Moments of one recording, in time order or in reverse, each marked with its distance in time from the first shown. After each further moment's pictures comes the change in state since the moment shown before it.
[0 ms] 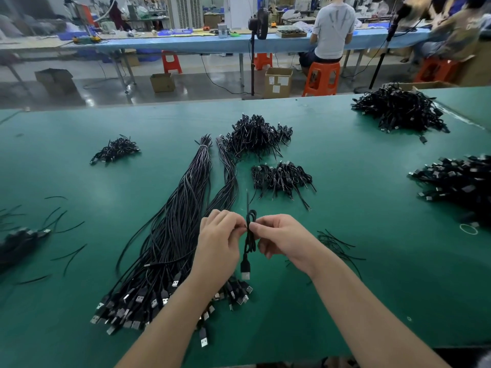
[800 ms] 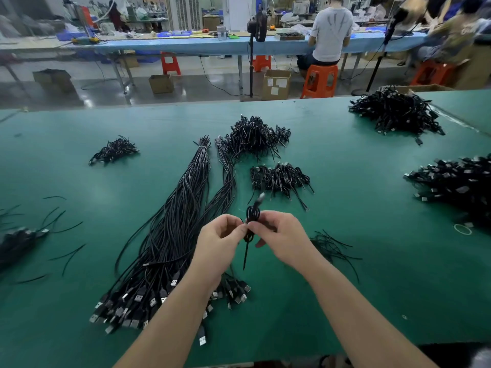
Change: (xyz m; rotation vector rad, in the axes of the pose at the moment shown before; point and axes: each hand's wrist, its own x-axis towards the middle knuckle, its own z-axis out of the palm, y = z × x) left_hand 0.004 0.011 -0.002 -0.672 -0.138 -0.677; right_hand -0.006 0.005 0.004 -0.325 0.212 -0.273
